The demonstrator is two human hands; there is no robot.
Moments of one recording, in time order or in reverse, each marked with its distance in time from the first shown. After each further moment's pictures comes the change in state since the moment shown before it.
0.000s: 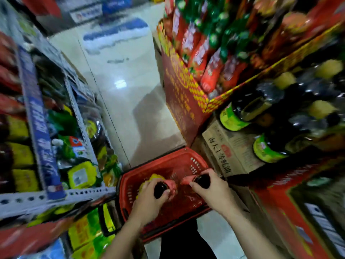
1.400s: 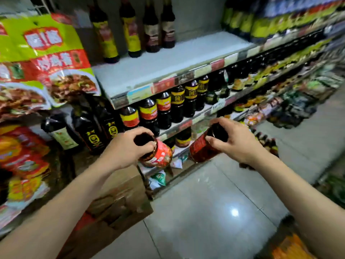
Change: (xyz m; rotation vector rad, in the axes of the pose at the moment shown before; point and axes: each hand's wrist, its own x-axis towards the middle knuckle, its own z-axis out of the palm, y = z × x) left_hand -0.564 0.330 0.308 0.639 -0.936 1.515; right_hand -0.782 0.322 -0.080 -0.024 1.422 0.584
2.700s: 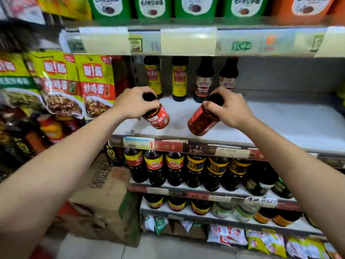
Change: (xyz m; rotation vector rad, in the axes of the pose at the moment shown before) left_hand 0.262 0.114 -0.067 0.186 0.635 -0.416; right_hand 0.405 0.120 -0.037 0.307 -0.105 -0.470
